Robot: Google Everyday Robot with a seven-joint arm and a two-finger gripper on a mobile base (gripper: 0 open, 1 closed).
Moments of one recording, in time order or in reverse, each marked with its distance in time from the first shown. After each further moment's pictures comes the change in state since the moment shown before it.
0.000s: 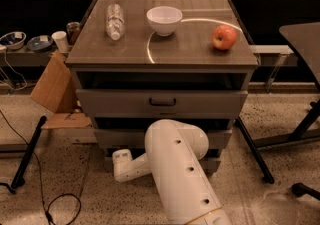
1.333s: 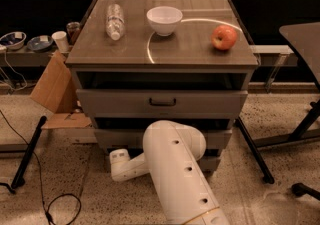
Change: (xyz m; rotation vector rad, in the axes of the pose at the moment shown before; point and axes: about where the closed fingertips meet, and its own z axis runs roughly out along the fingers) arm -0.002 -0.012 0.003 0.023 0.026 0.054
